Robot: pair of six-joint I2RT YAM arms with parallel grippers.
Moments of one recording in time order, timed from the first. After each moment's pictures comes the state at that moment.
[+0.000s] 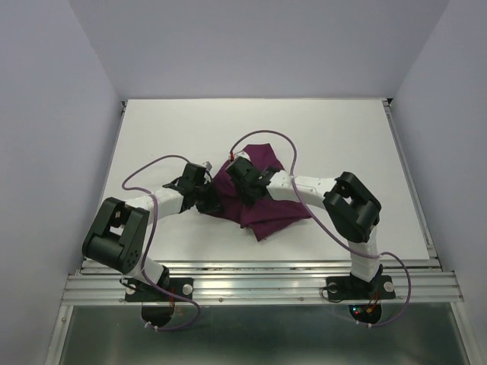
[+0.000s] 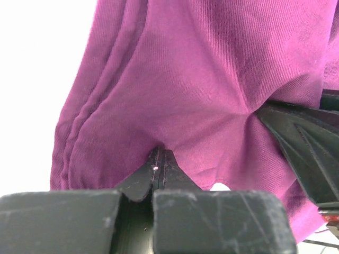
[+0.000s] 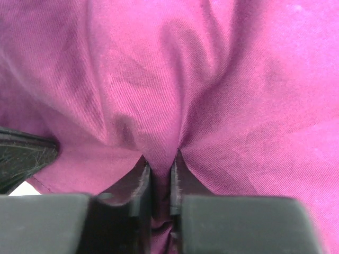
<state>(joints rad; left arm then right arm) -0.40 1.50 0.66 -0.14 0.25 -0.62 0.90 1.98 1.40 -0.41 0.24 0.40</state>
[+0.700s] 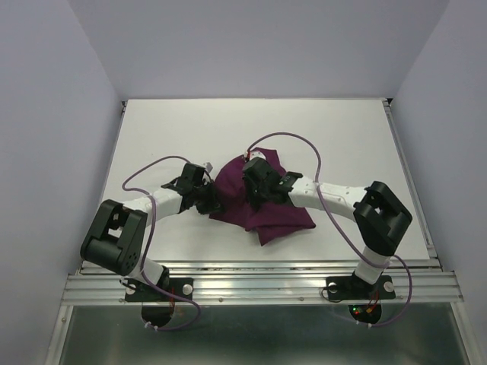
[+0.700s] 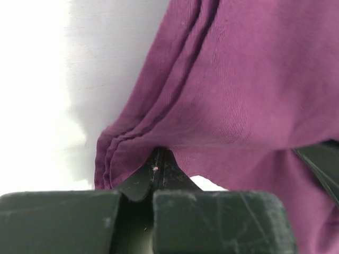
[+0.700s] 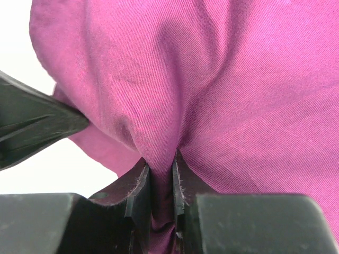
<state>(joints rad) -0.40 1.47 0.66 -0.17 0.30 -0.62 0.89 1.76 1.19 -0.31 0.14 0.52</state>
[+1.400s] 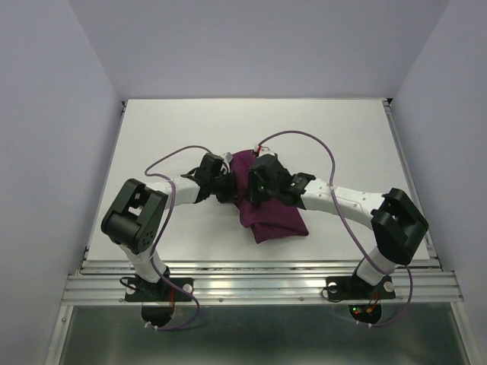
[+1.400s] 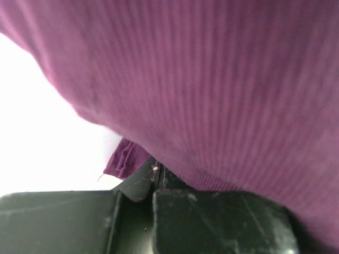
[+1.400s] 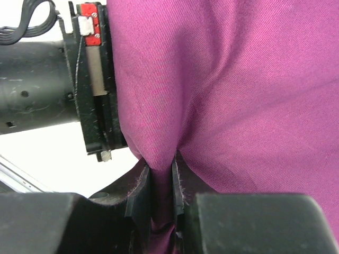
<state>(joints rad) -0.50 1.68 0.82 -0.01 0.37 -0.68 0.87 1.63 1.12 -0.23 0.07 0.63</state>
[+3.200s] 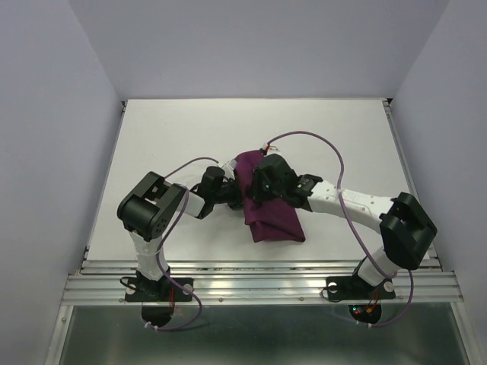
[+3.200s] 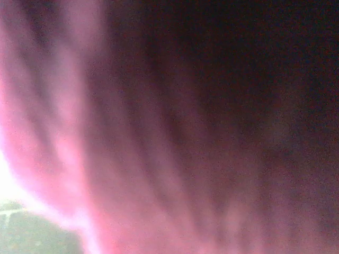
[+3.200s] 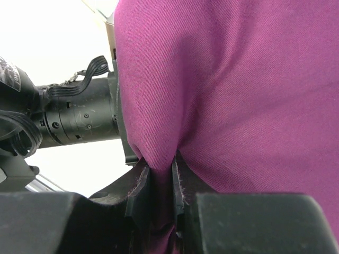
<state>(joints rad) -0.54 1.85 0.65 0.67 0.57 -0.95 0.85 1.56 1.06 -0.19 0.08 0.71</state>
